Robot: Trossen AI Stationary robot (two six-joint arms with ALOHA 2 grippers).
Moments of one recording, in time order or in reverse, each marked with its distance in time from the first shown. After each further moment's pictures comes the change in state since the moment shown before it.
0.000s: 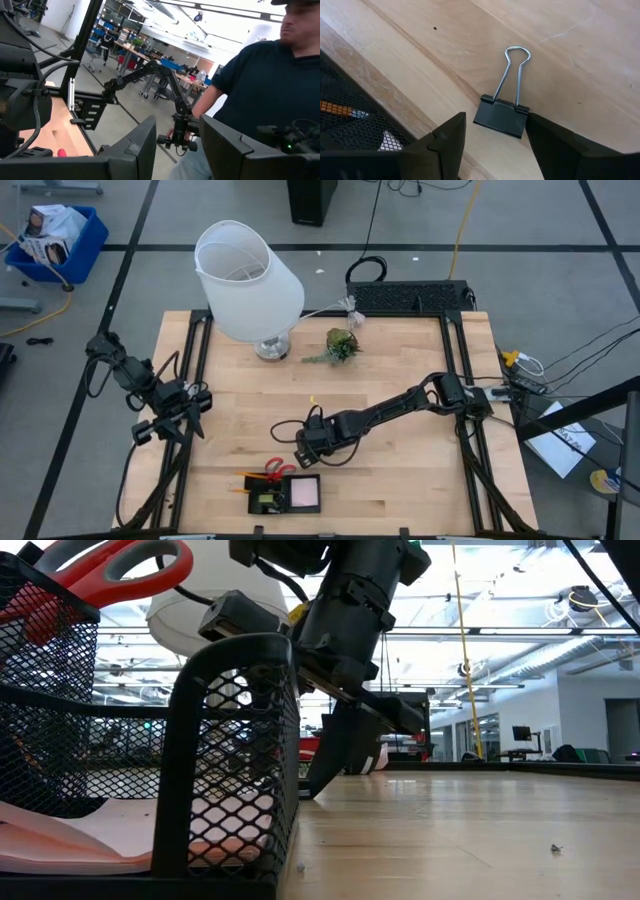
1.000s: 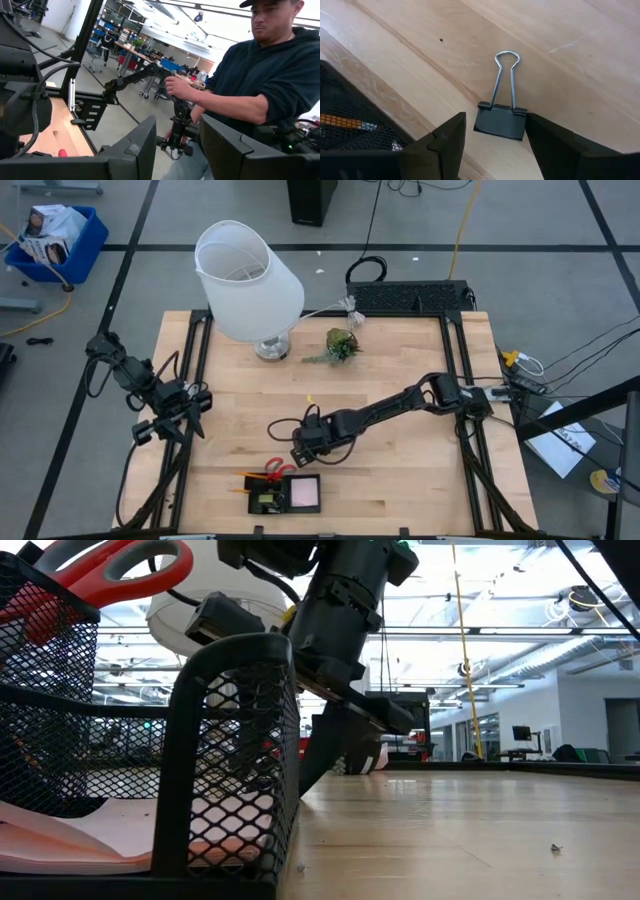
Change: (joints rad) left arm 0.000 0.000 0.000 0.001 -0.003 0.003; right arm -0.014 0.029 -0.001 -0.032 0.014 0.019
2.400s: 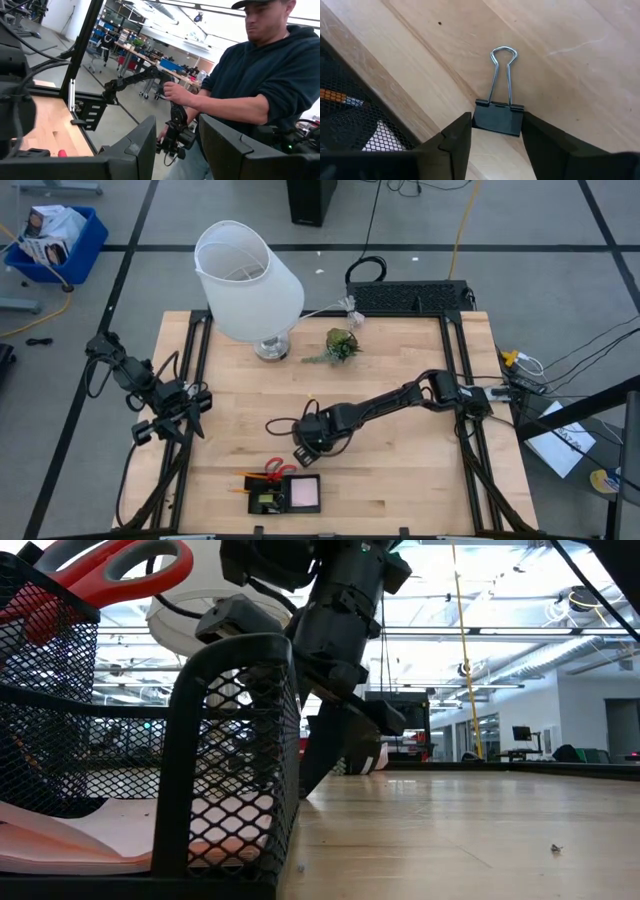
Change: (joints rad) left arm 0.000 0.000 0.000 0.002 0.000 0.000; right arm -0.028 0.031 -0.014 -0.095 -0.079 -0.196
